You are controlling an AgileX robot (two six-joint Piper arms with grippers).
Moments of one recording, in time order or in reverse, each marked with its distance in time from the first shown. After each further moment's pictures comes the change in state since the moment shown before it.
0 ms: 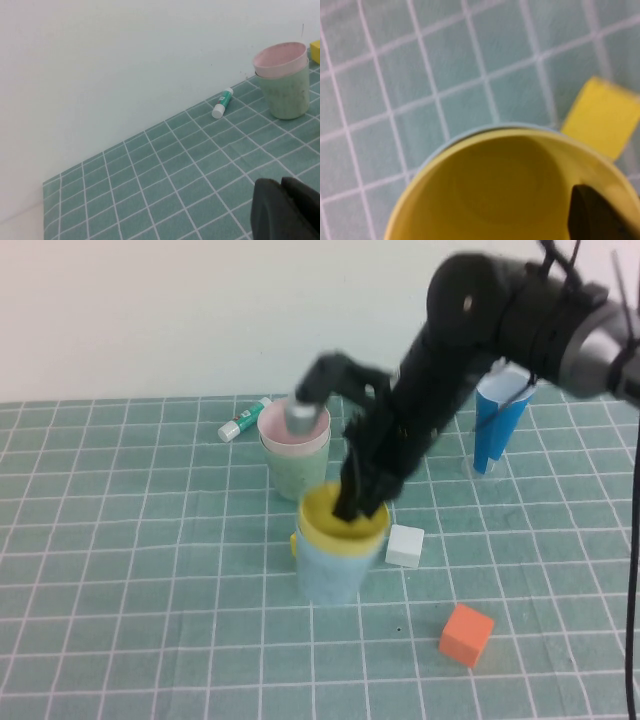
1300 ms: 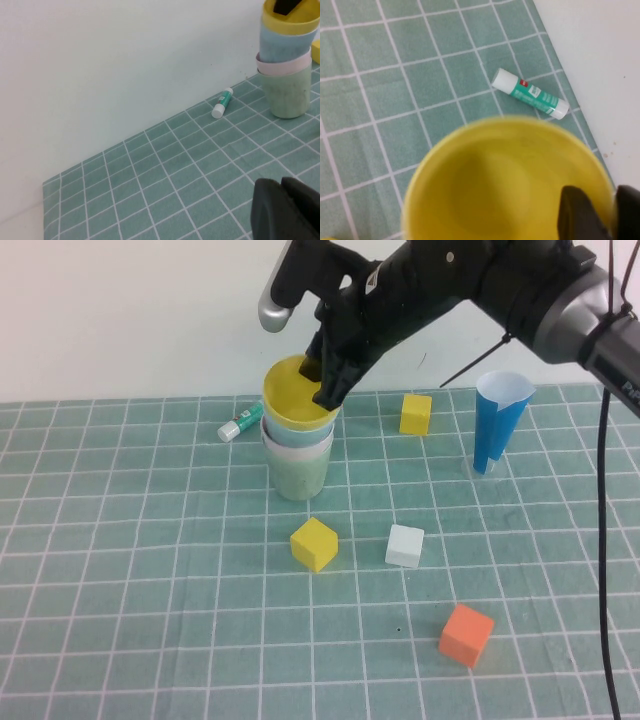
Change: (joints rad) right arm 0.000 0.130 -0.352 -0.195 -0.317 -0.031; left arm 0.000 0.000 0.000 0.000 0.000 0.000
